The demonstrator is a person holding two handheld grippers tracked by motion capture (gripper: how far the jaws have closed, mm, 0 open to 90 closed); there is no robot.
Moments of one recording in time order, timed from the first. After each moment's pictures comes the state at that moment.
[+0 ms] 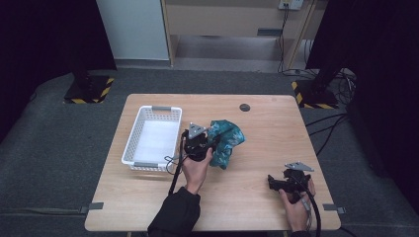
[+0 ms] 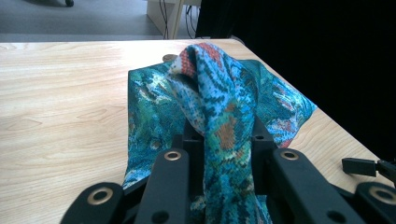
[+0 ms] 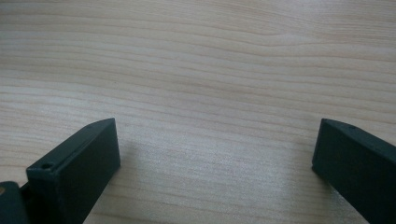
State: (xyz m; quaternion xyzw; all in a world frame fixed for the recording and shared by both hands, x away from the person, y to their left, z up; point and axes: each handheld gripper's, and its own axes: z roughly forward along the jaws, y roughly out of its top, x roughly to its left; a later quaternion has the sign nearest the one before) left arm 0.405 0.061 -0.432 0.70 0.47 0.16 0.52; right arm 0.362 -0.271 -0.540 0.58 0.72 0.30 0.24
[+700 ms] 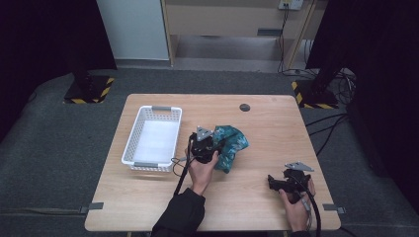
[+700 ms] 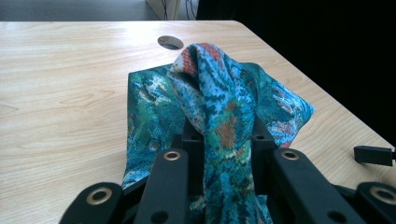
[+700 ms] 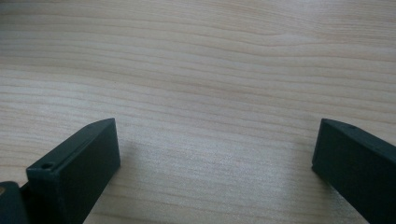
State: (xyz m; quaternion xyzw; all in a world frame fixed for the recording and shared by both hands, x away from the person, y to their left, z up) left arm 0.411 0.045 -0.453 0.71 0.48 0.15 0.50; right arm 0.362 -0.271 -0.540 0.58 0.72 0.30 0.24
